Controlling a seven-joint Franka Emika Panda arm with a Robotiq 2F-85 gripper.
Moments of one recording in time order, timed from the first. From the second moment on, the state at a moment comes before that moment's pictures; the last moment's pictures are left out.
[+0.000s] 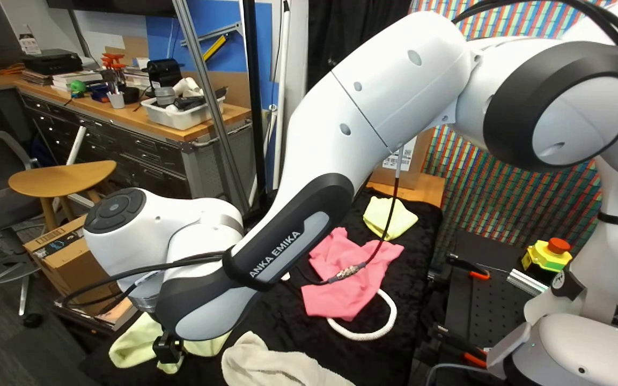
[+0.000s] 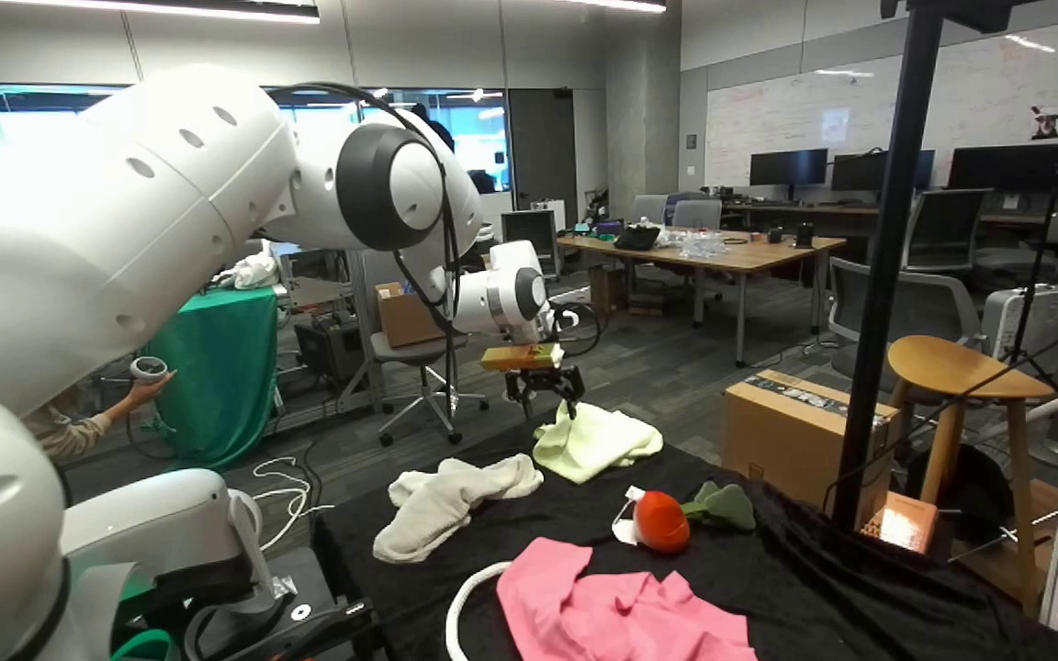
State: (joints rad) arm 0.52 0.99 0.07 -1.30 -0.32 2.30 0.18
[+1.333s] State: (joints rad) arm 0.48 1.05 0.08 -1.29 -0.28 2.30 0.17
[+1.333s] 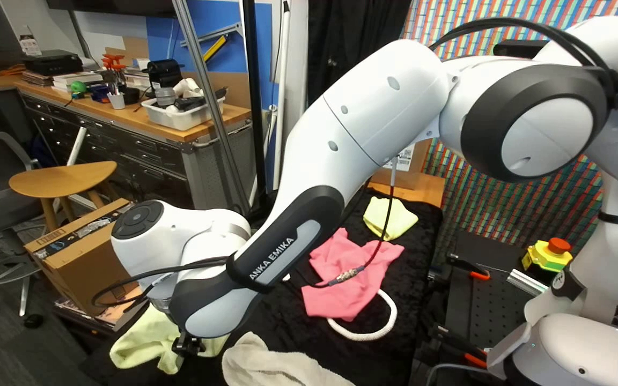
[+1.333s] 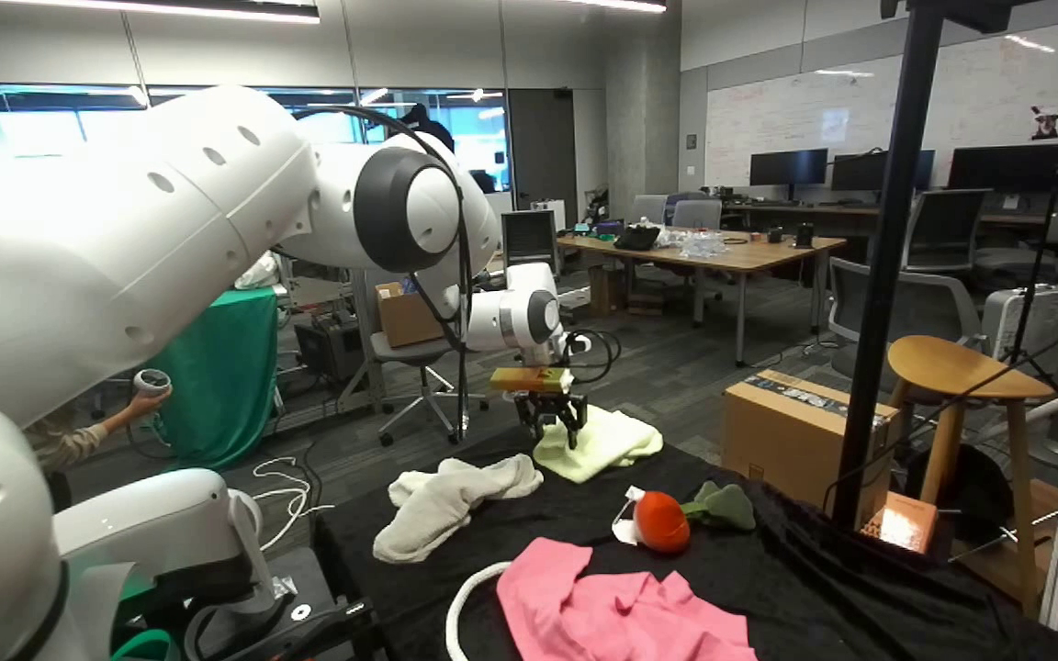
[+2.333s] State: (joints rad) arm 0.47 0.96 0.02 -1.30 -0.33 2.29 0.16
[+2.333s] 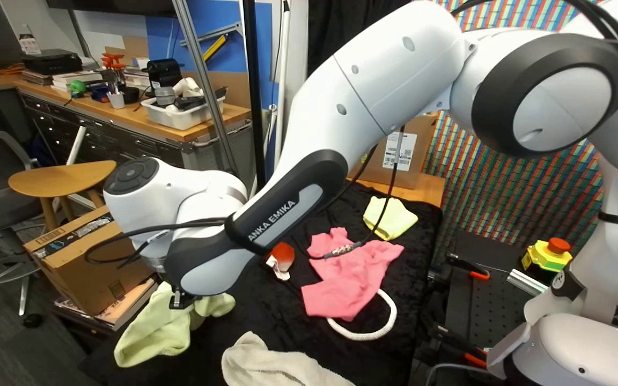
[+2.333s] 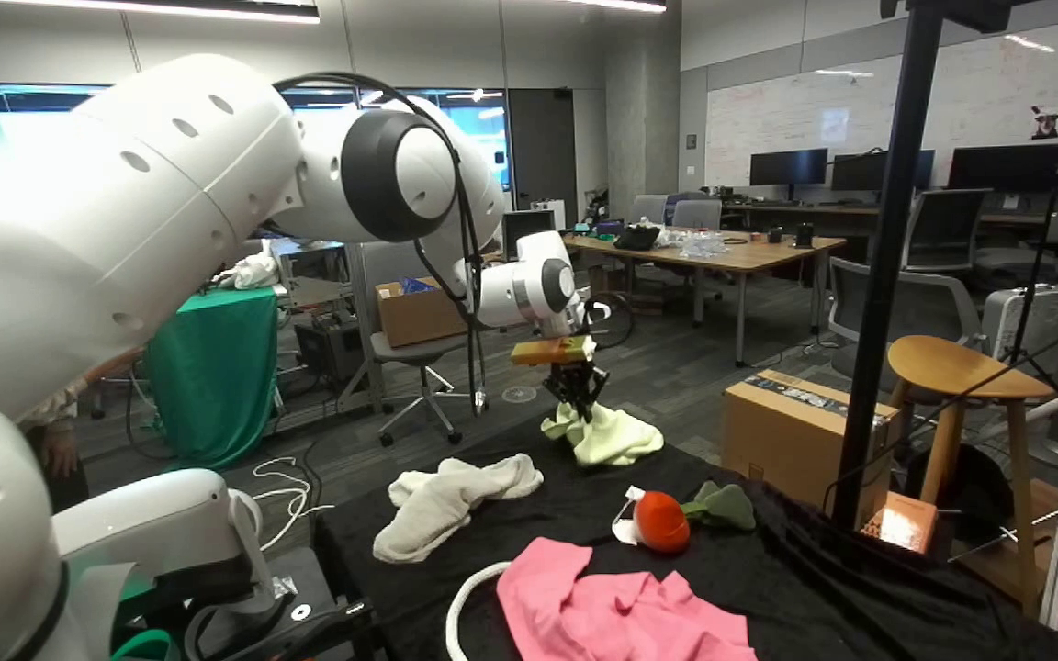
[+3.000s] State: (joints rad) arm 0.45 0.53 -0.04 -1.61 -0.52 2.21 0.16
